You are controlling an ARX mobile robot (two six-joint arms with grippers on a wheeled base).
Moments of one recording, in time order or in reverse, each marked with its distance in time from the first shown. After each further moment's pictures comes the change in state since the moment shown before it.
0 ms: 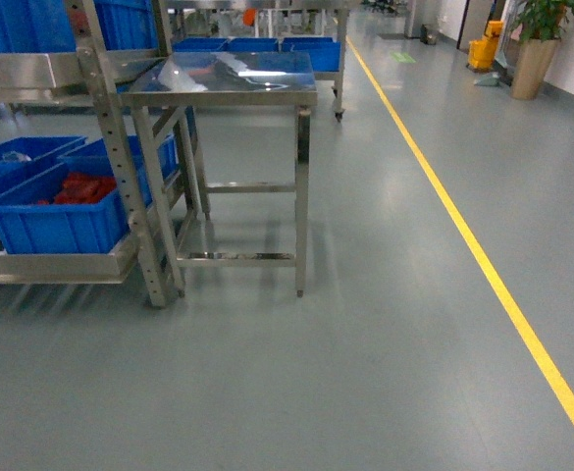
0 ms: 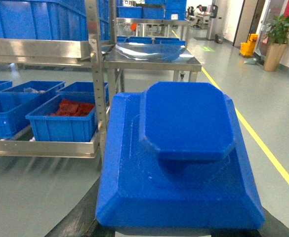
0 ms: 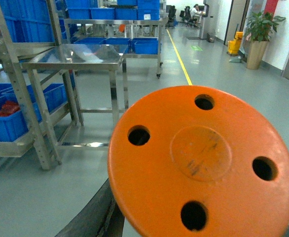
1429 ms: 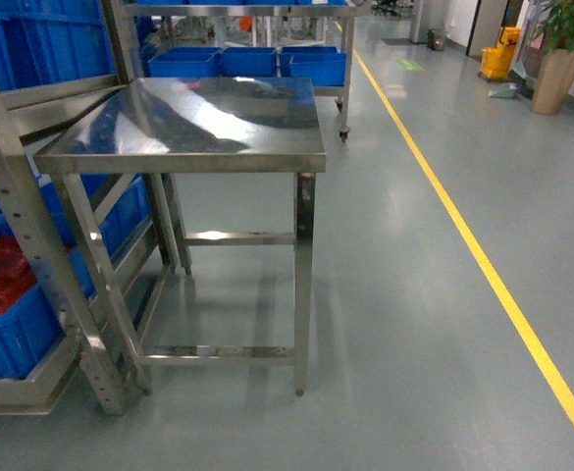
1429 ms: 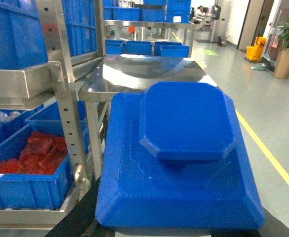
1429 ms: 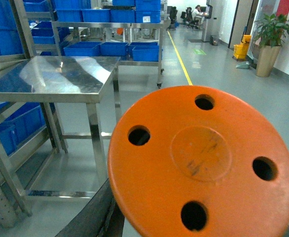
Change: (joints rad) left arm 0.000 0.000 0.000 0.000 0.000 0.000; right arm 0.000 0.000 0.000 0.000 0.000 0.000
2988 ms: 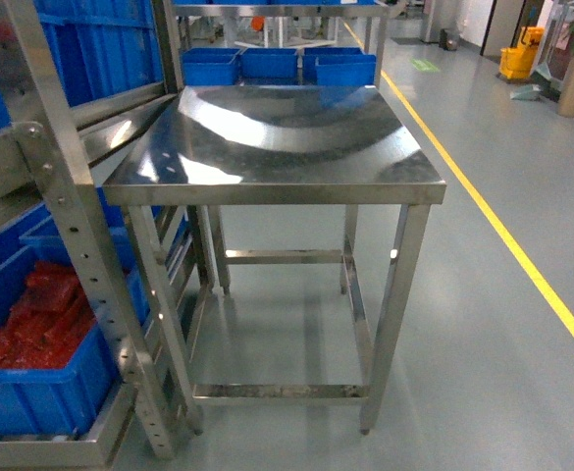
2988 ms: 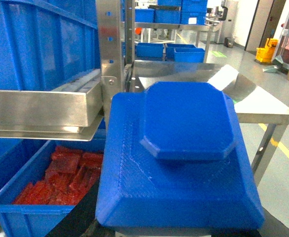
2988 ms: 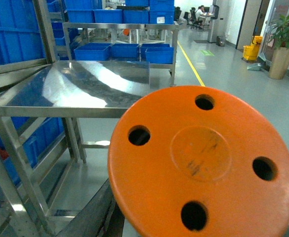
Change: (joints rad) left arm 0.000 0.000 0.000 0.000 0.001 0.000; right arm 0.000 0.000 0.000 0.000 0.000 0.000
